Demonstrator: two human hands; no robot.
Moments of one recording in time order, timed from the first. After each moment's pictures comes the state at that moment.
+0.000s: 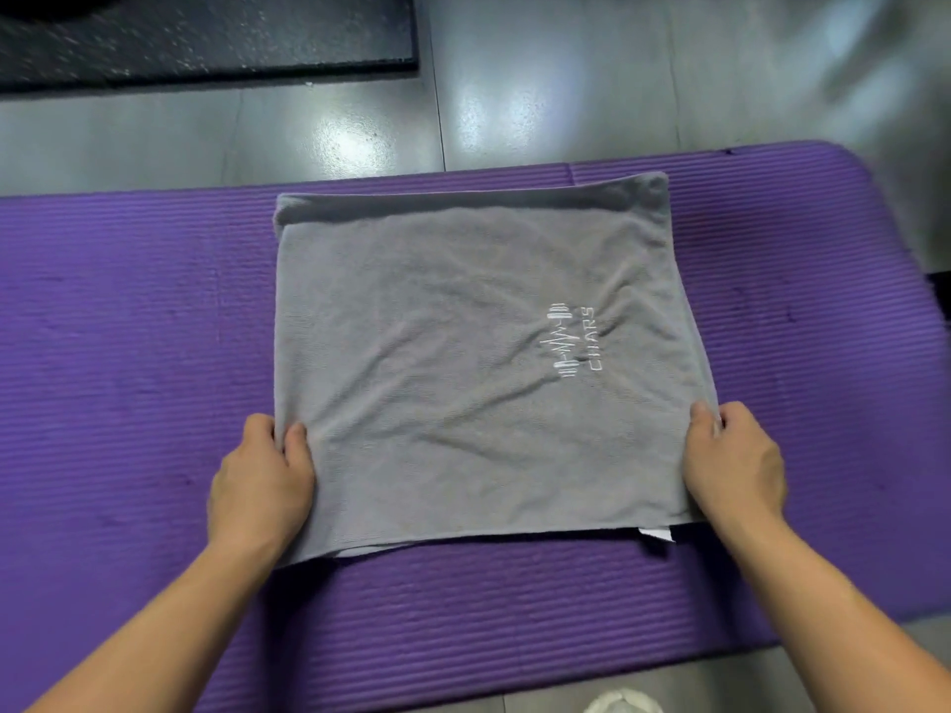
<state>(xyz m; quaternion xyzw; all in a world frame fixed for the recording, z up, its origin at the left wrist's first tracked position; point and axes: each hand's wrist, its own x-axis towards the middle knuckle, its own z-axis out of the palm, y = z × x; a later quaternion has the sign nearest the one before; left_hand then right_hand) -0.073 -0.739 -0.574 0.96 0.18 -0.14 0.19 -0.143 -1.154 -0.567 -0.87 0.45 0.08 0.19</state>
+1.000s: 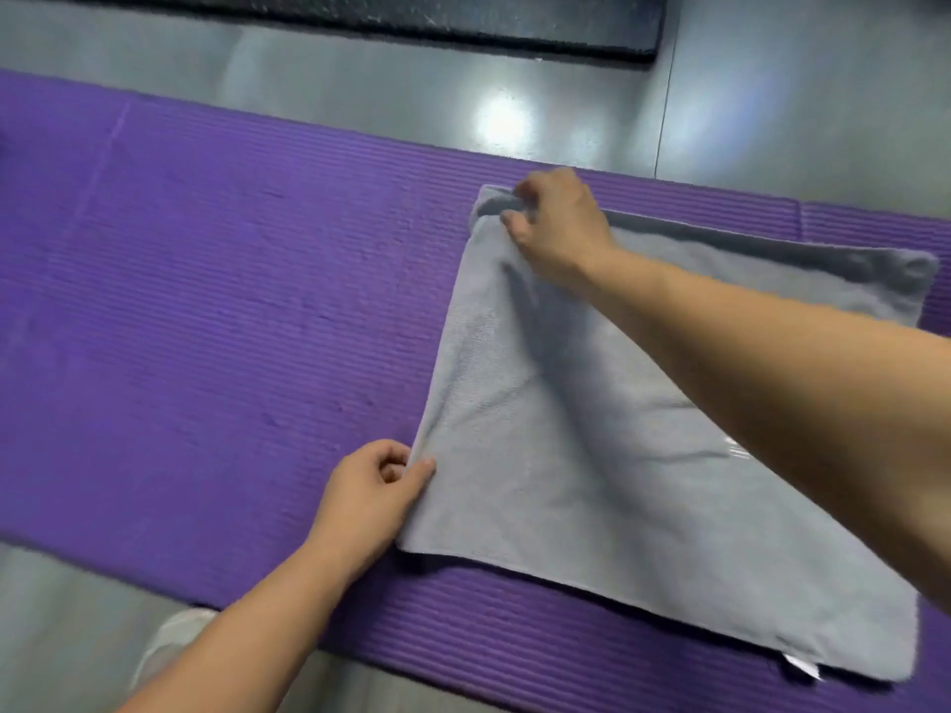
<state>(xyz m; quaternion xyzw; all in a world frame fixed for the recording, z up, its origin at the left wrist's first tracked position) -0.124 -0.712 -0.555 0.79 0.32 -0.23 0.47 0.143 -0.893 -0.549 -0.95 -0.08 0.12 0.29</state>
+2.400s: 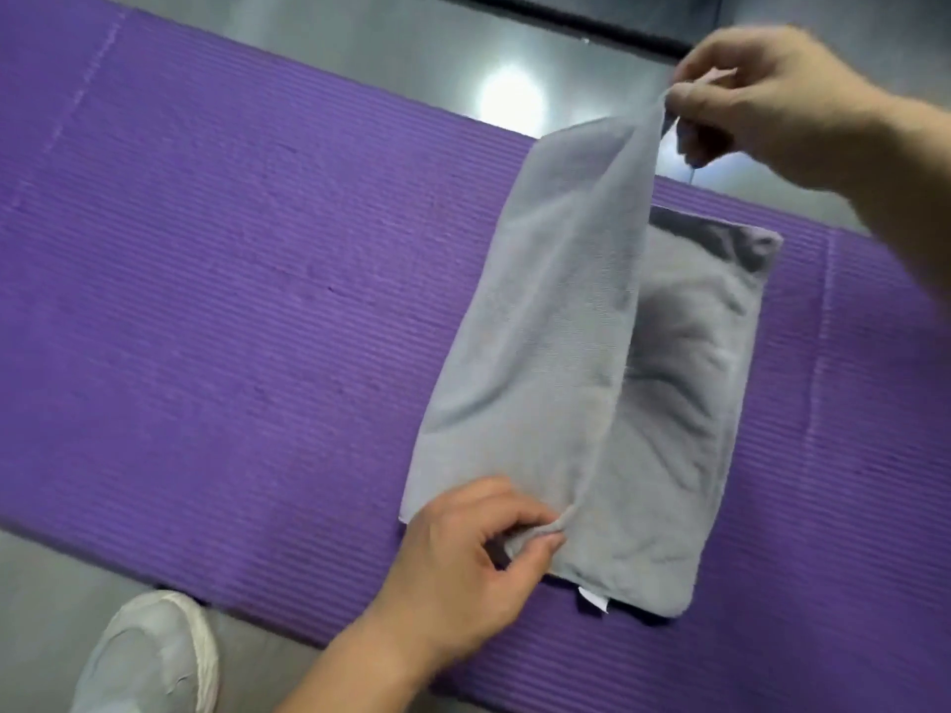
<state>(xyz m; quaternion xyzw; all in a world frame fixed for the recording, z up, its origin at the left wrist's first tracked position) -0.149 -0.774 -0.520 0.84 -0.01 -0.06 0.53 0.197 -0.977 -0.457 -0.87 -0.13 0.19 0.44</state>
